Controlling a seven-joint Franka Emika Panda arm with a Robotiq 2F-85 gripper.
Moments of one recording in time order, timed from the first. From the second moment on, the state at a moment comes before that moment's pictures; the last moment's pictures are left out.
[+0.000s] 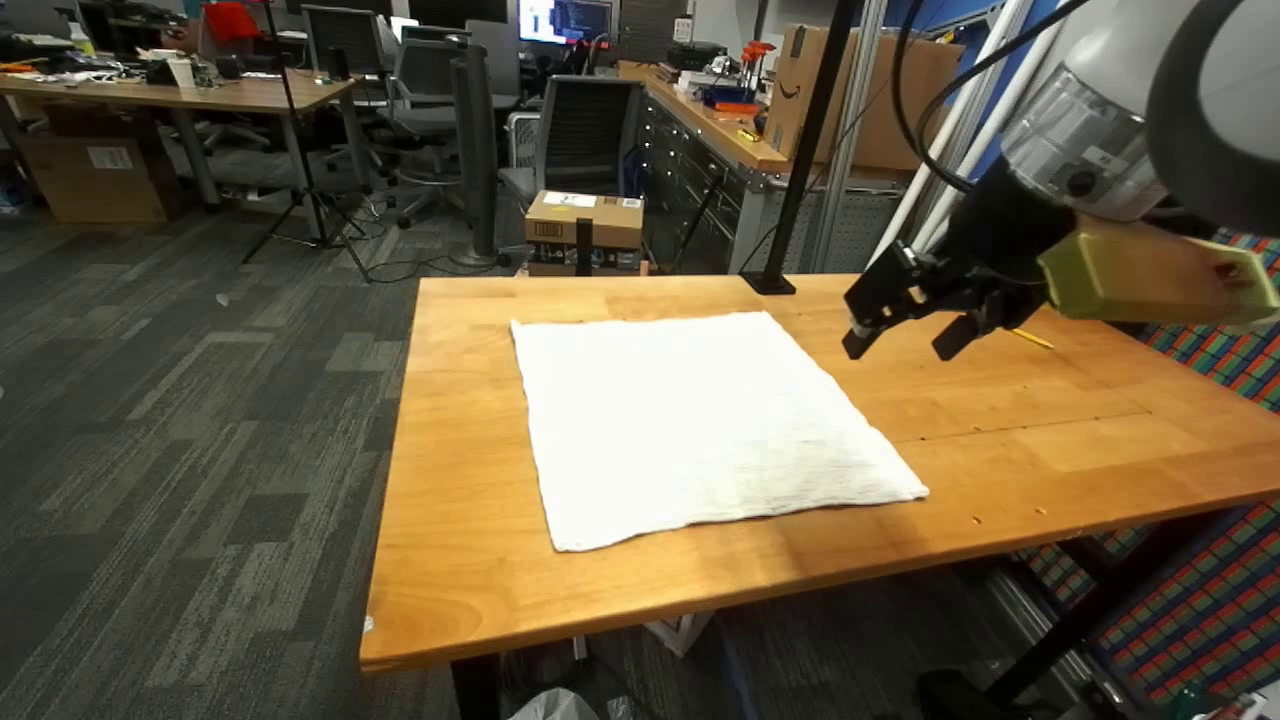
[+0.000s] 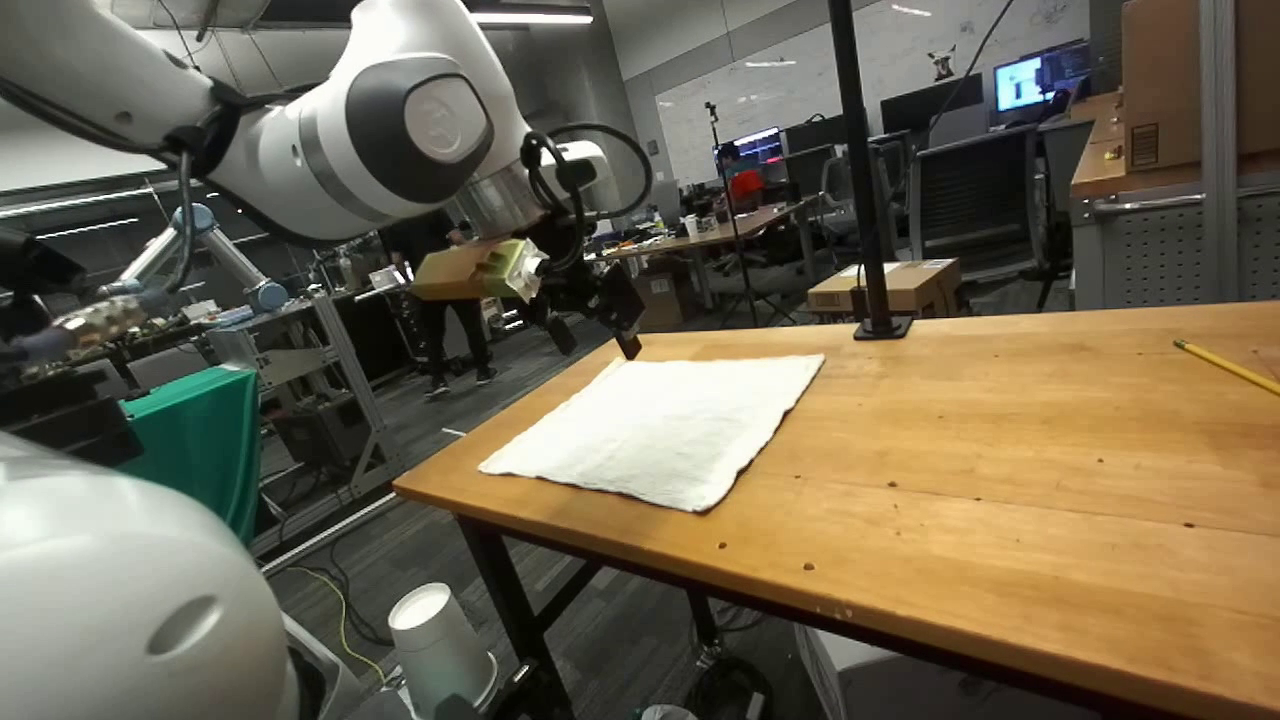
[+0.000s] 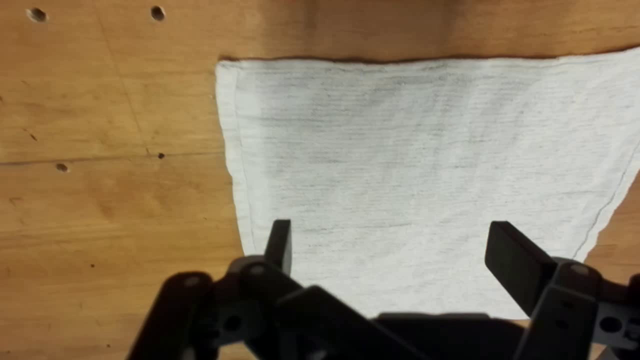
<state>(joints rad) 0.11 -0.58 0.20 -2.78 0.09 2.55 0.19</state>
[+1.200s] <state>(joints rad) 0.01 -0.25 0.22 -2.78 -0.04 2.69 0.31</state>
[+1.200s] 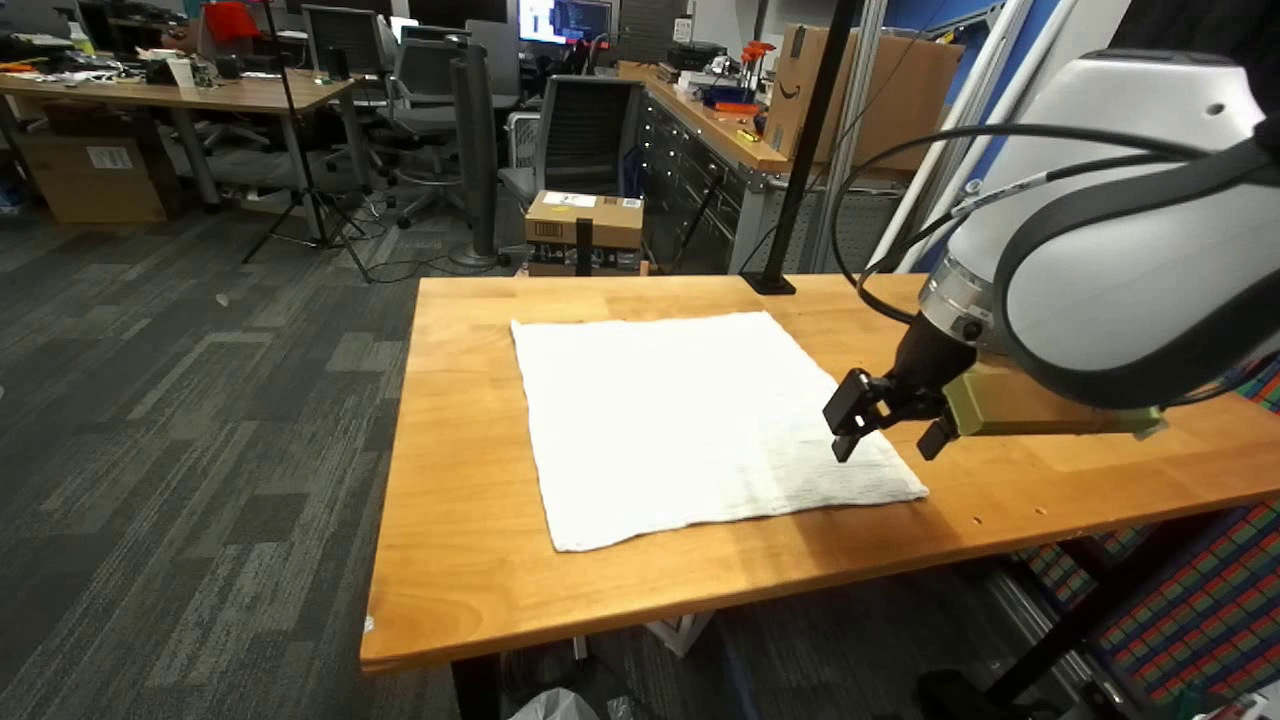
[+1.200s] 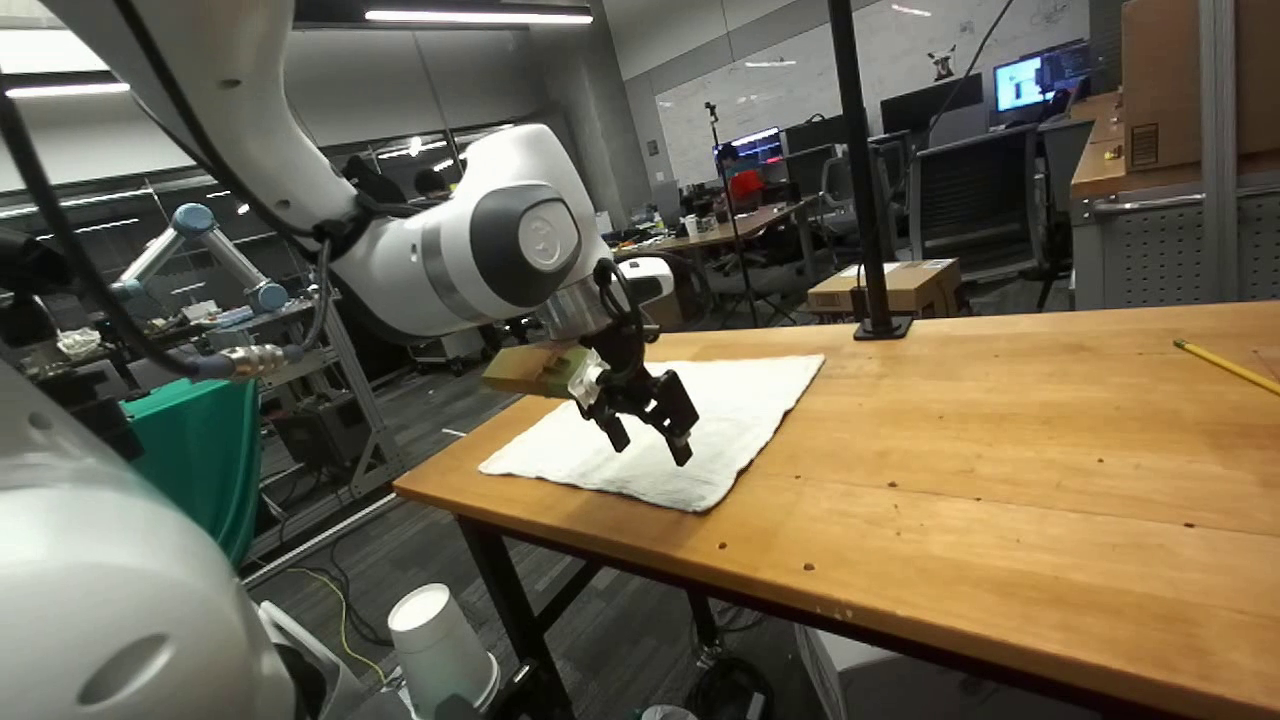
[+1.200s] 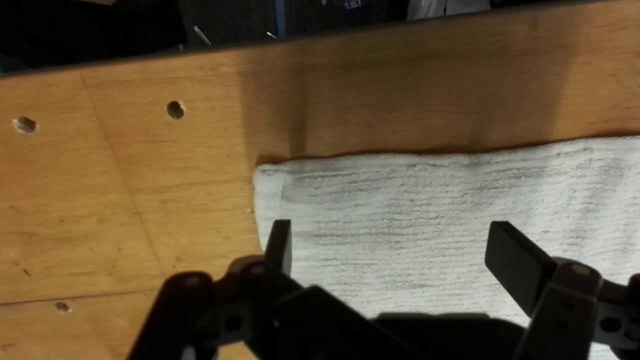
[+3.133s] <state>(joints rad) 0.05 -0.17 0.17 -2.71 -0.15 2.63 0.33</state>
